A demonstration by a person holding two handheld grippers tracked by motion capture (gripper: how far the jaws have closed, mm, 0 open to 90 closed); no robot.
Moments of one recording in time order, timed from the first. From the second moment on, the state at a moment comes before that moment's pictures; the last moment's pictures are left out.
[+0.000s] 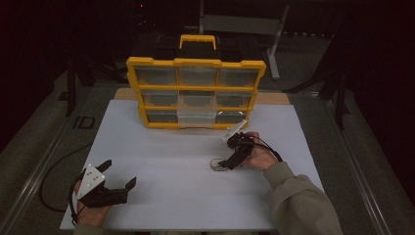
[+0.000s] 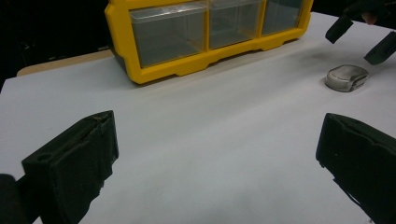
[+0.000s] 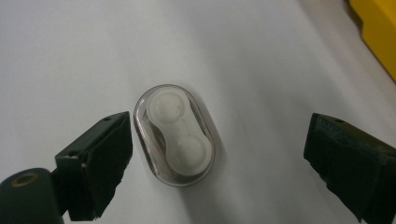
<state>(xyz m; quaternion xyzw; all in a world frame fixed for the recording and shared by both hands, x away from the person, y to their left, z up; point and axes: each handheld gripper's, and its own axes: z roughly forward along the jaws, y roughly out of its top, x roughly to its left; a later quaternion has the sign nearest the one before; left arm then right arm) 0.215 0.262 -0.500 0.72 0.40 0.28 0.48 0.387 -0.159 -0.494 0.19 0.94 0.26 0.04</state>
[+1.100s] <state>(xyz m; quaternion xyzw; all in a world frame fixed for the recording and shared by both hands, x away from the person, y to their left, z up) 0.215 0.260 -0.501 0.73 0.40 0.28 0.48 0.363 -0.131 -0.512 0.13 0.98 0.18 0.02</state>
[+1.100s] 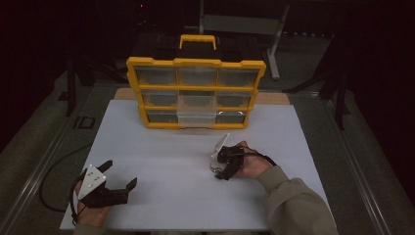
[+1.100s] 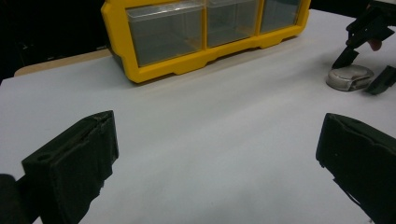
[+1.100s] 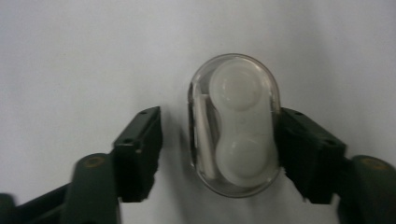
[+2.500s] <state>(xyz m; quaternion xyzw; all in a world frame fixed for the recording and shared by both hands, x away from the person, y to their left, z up) 0.215 0.258 -0.502 0.73 0.40 0.29 0.47 0.369 -0.140 -0.456 0.21 0.96 0.17 0.04</state>
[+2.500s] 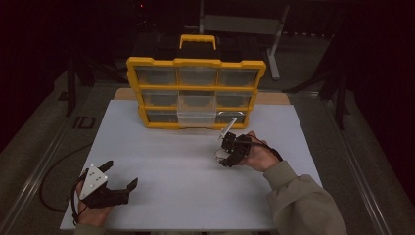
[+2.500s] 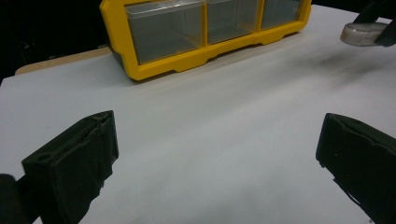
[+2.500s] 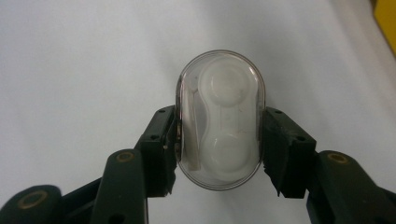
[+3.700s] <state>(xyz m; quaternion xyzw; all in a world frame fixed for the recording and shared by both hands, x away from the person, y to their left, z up) 0.215 0.258 -0.502 0.73 0.40 0.29 0.47 0.390 -0.143 -0.385 0.21 0.96 0.18 0.07</state>
